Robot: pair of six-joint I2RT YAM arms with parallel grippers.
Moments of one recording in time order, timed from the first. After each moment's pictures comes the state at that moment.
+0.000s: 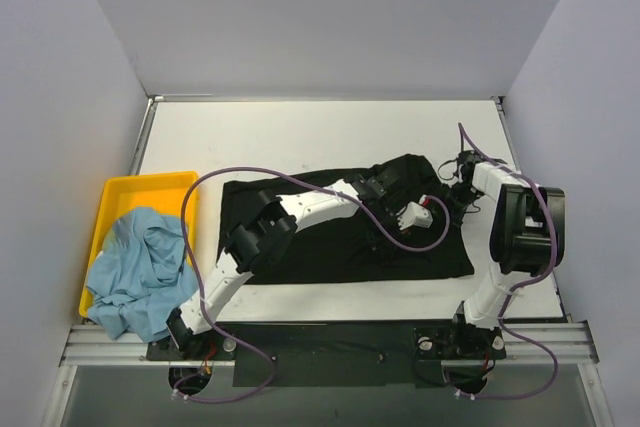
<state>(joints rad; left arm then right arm) -0.98 2.37 1.93 -0.74 0.64 0.32 -0.09 1.79 1.05 -0.77 -0.22 0.42</state>
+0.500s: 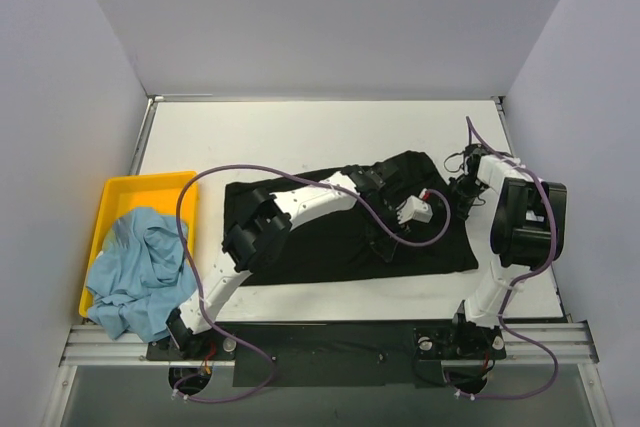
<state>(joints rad) -0.97 2.35 1.94 -0.81 0.70 0.38 -0.14 1.84 1.12 -0.80 -0.19 0.43</state>
